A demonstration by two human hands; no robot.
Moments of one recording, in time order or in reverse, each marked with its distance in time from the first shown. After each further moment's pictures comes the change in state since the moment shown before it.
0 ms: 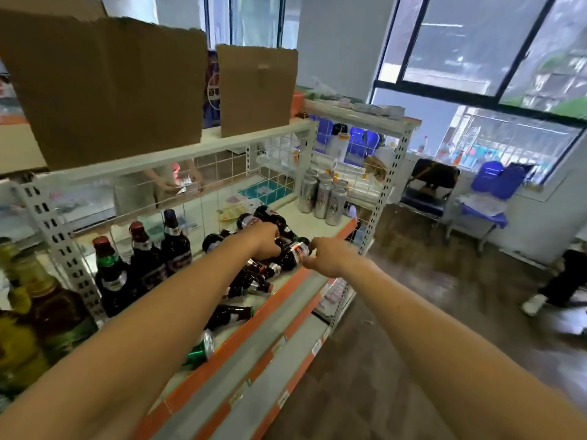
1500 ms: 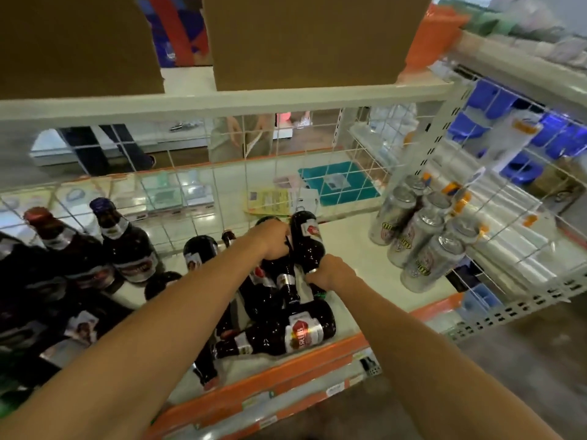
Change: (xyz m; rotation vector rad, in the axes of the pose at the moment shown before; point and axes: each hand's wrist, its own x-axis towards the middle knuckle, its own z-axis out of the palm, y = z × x) left_hand 0.334 -0.101 0.065 -0.172 0.004 -0.474; right_hand 0.414 0.078 0.096 0.086 -0.438 -0.164
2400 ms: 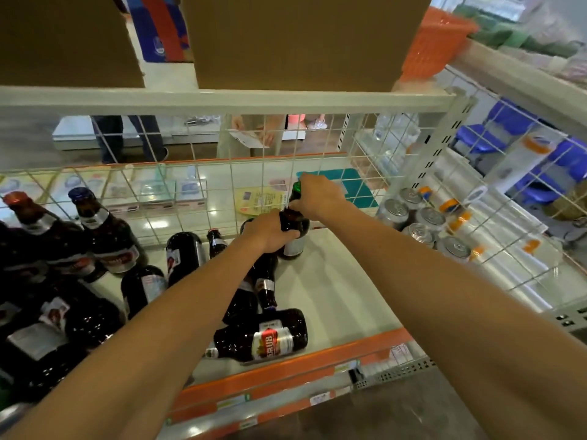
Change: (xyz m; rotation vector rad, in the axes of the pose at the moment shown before) left_hand 0.029 0.030 0.008 -0.332 0.203 -0.218; right_hand 0.018 -0.062 -0.133 -0.351 0.360 -0.374
